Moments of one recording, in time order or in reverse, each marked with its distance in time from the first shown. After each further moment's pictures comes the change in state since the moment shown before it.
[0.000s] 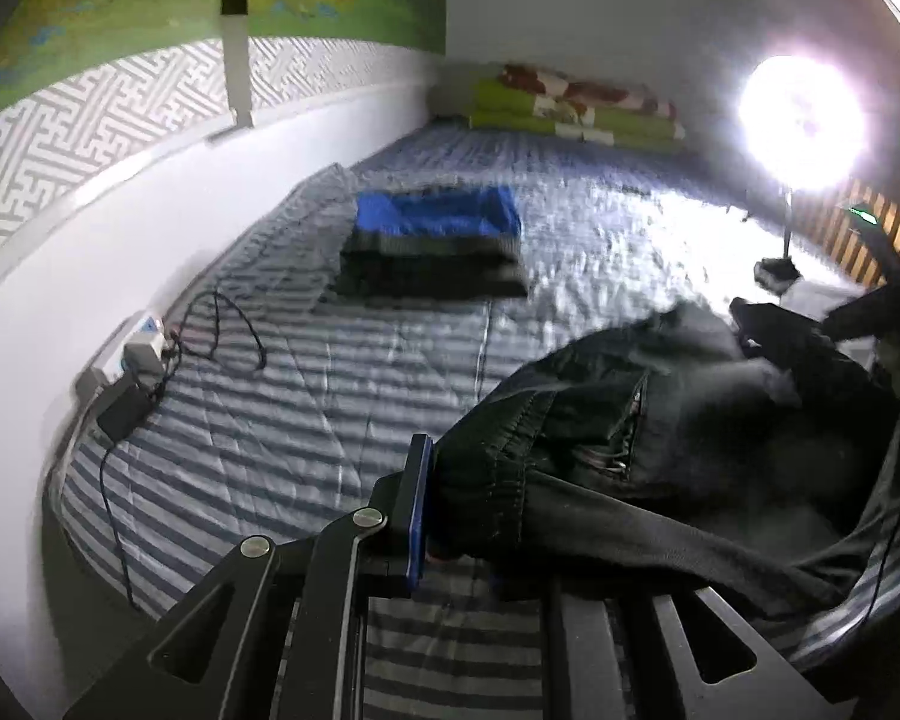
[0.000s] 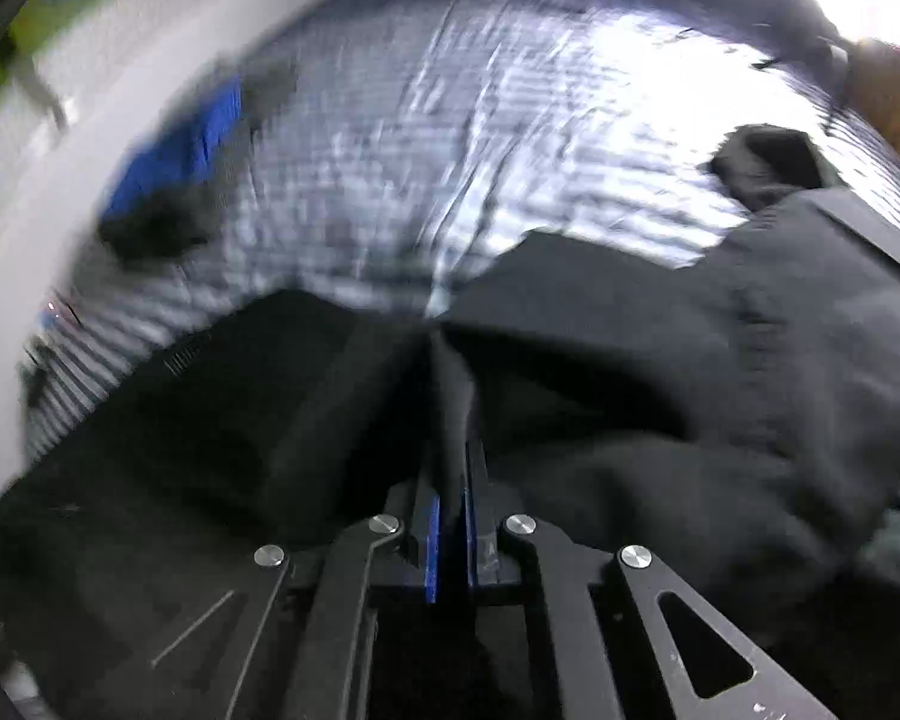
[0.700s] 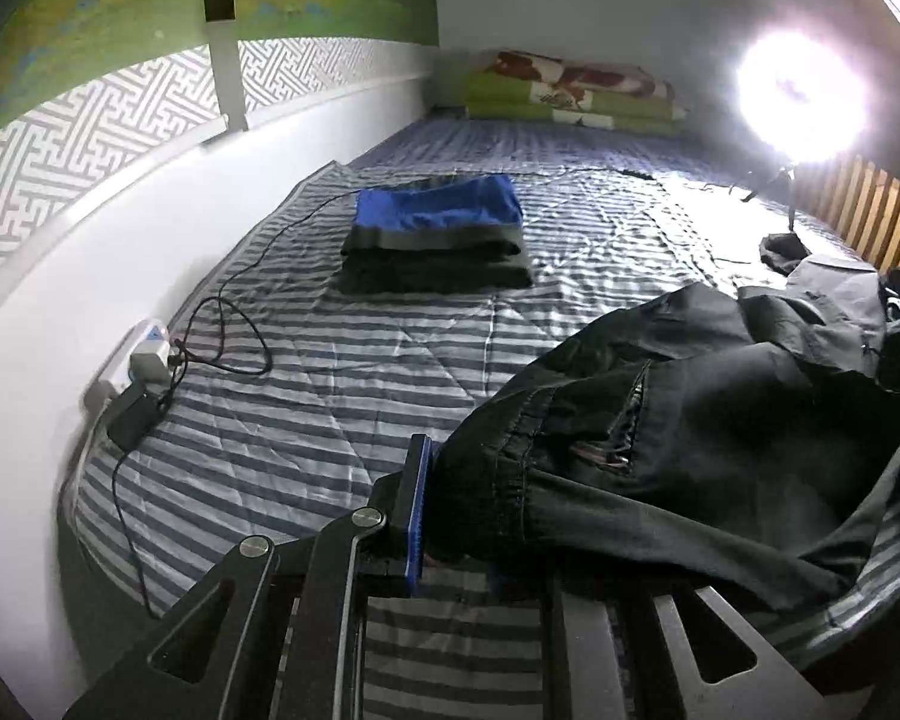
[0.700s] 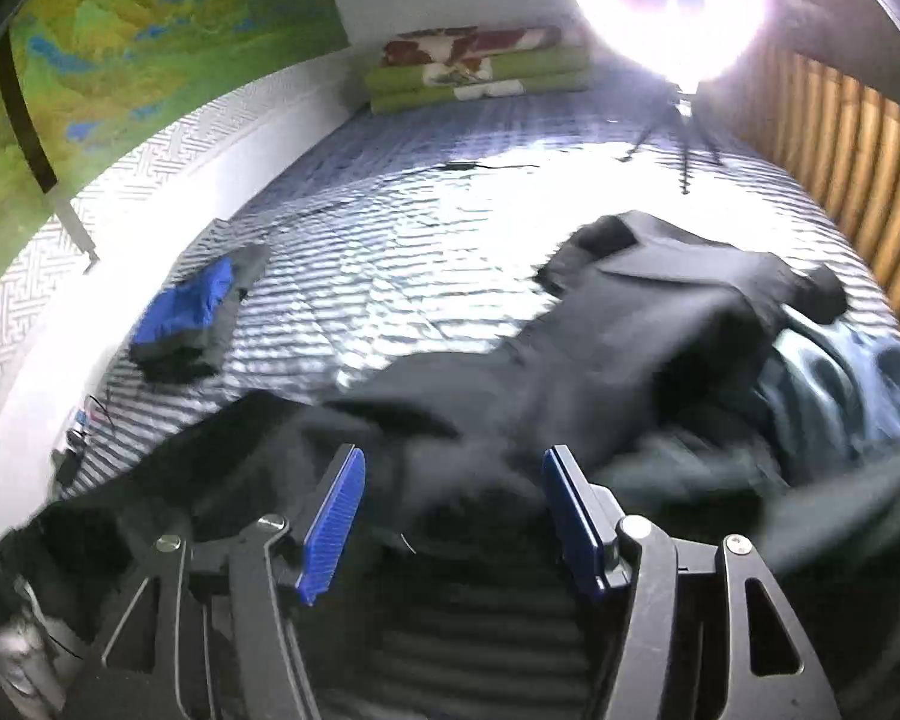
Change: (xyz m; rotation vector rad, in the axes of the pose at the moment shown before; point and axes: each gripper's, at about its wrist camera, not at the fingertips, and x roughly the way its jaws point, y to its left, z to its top) left arm 0.009 0.001 0.001 0.055 0.049 0.032; right arm -0.100 -0.078 -0.041 0.066 -0.319 0.023
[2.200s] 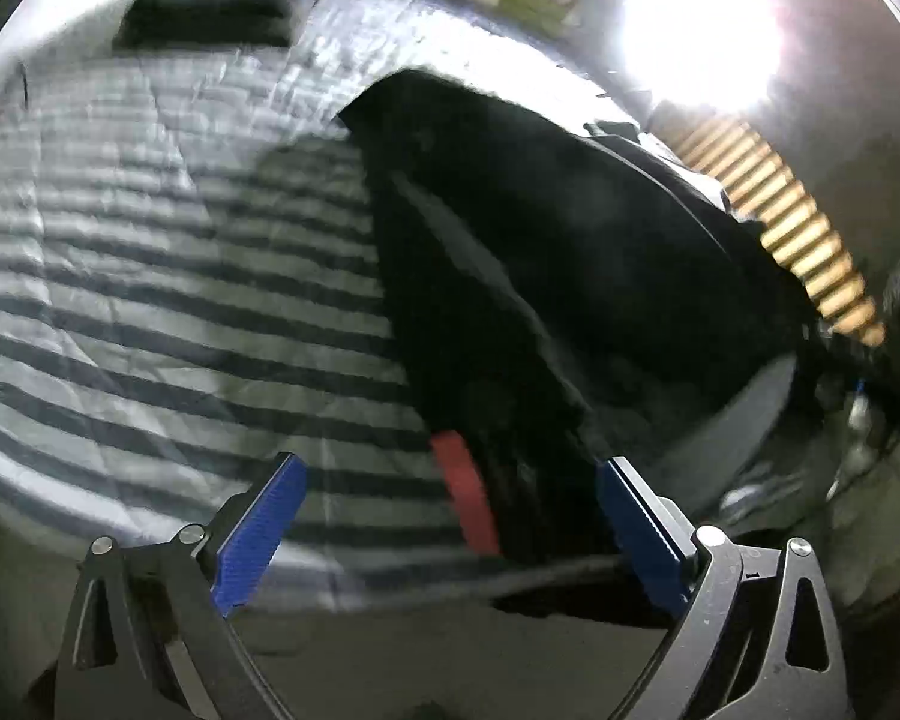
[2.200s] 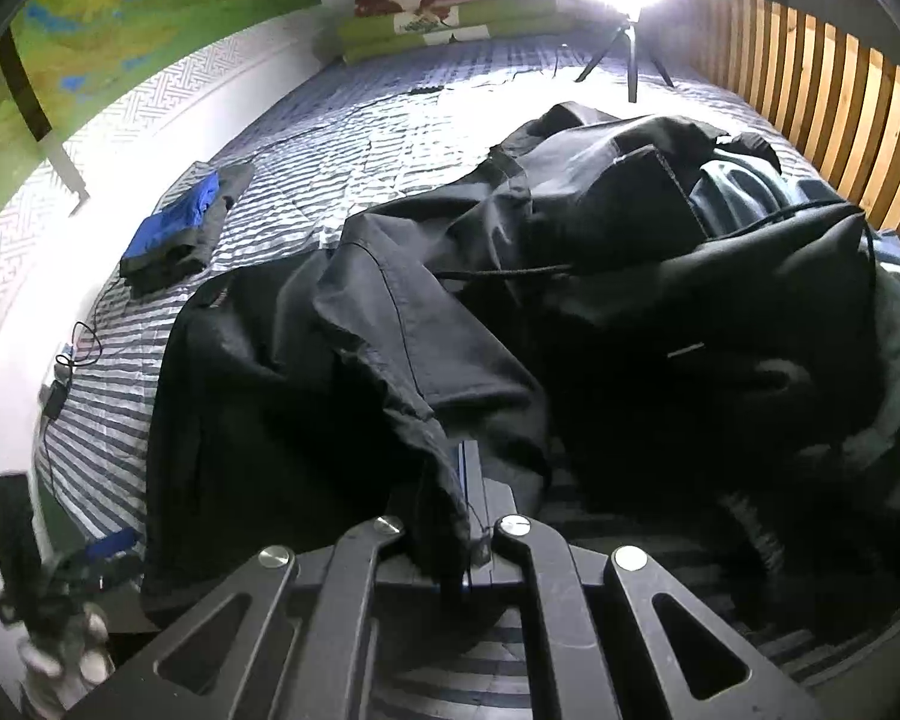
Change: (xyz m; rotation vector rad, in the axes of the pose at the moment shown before) left arm -0.007 -0.128 -0.102 -0.126 0.302 -0.493; right arm -0.050 -0.005 -0.118 0.040 0.112 -0.079
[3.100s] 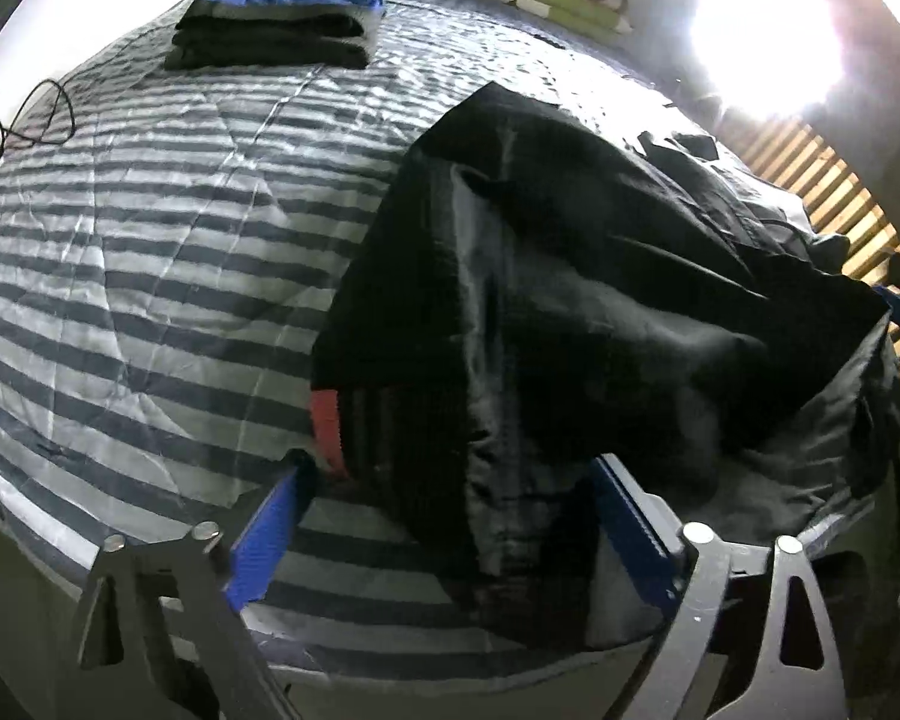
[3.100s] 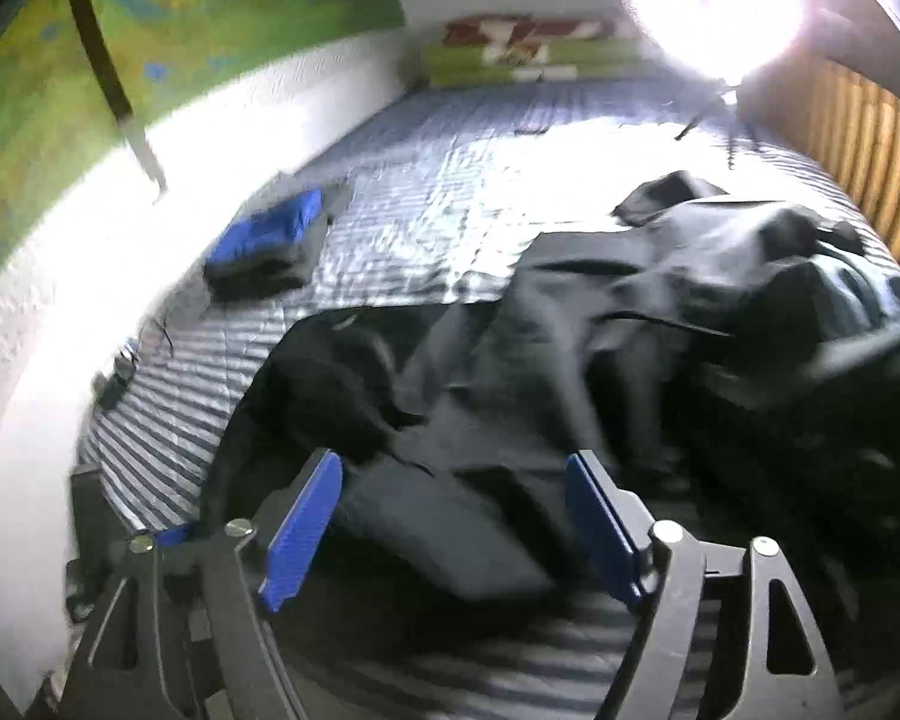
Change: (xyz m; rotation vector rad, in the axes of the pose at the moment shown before) left arm 0.024 0.046 0.027 -0.043 -0.009 0.156; right arm 0.012 0.092 0.027 -0.135 -0.051 0.090
